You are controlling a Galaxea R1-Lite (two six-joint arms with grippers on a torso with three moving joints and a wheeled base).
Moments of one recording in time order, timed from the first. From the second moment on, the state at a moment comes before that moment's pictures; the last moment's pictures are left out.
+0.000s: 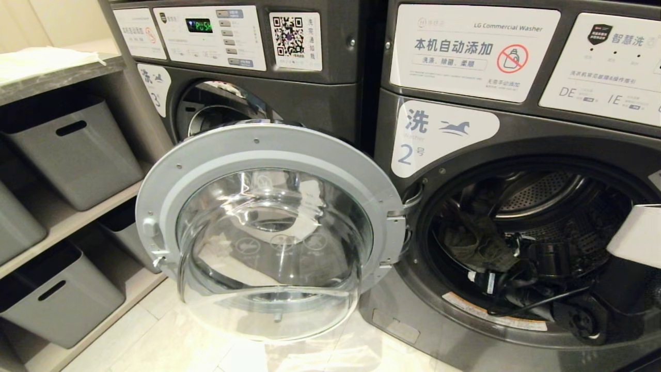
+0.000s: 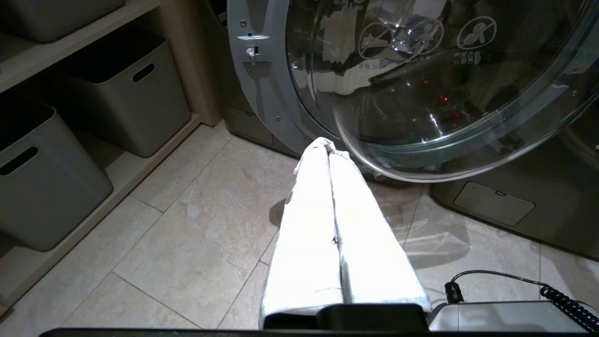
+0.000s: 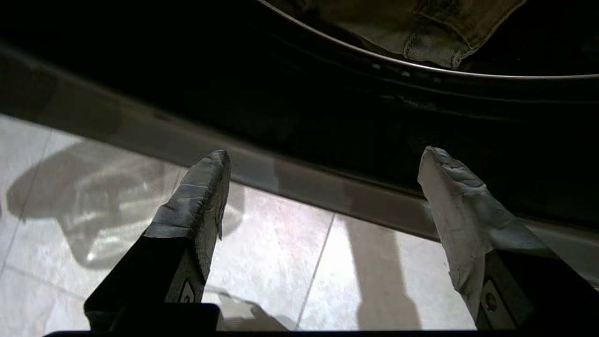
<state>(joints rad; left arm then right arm) -0.01 0.00 0.00 0.00 0.00 0.03 0.05 2.18 -0.59 -1.01 -0.08 0.27</state>
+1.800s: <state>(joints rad) -0.01 0.00 0.00 0.00 -0.01 0.04 0.04 2.58 -1.38 -0.69 -0.36 0.35</state>
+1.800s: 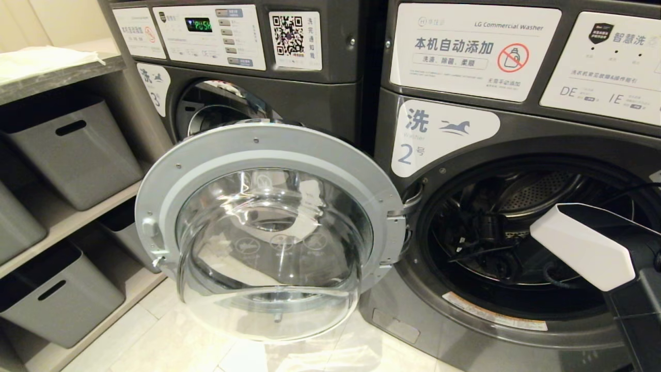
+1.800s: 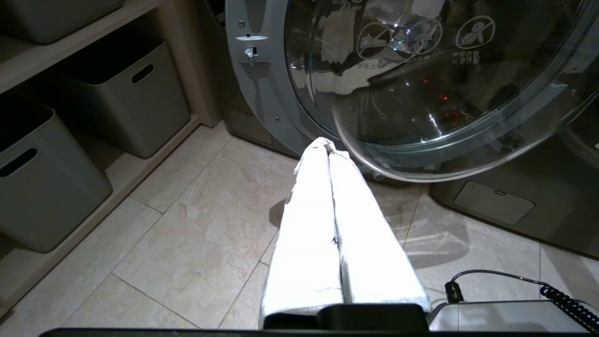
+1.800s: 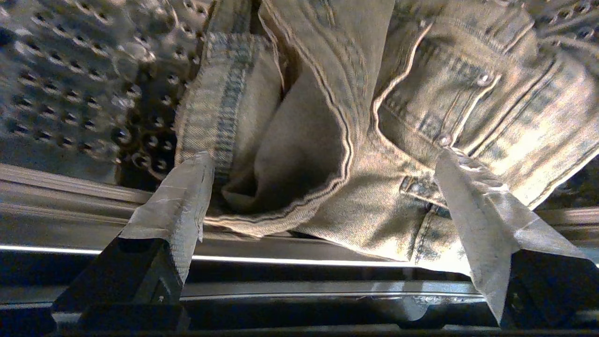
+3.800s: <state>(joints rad) -0.01 0.00 0.00 0.00 -0.02 0.07 0.25 2.28 -0.56 -1.12 -0.42 0.44</state>
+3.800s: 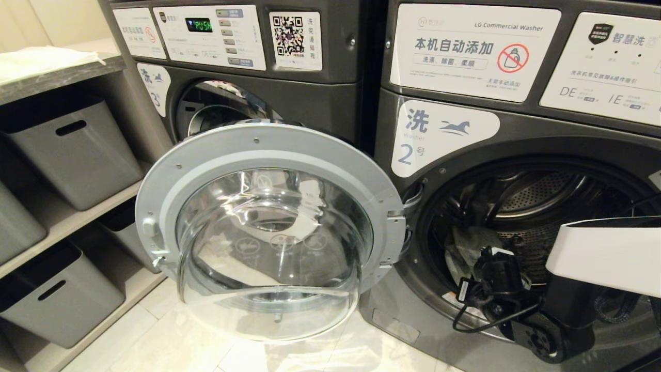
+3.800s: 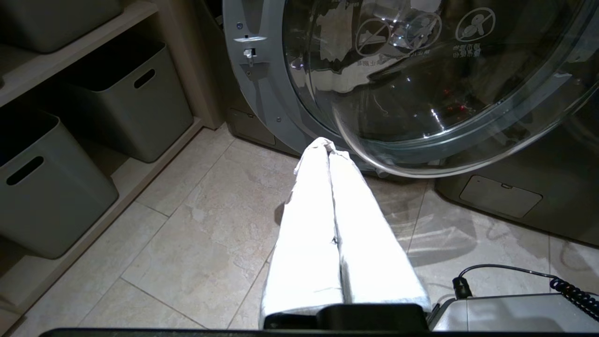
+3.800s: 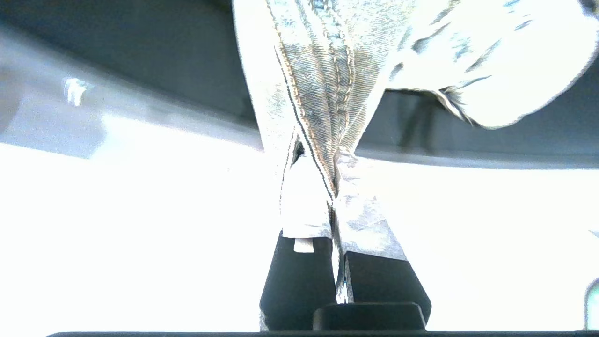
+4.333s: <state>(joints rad) -0.01 0.00 0.00 0.00 -0.02 0.07 0.27 1.87 -0.17 -1.19 -0.44 0.44</state>
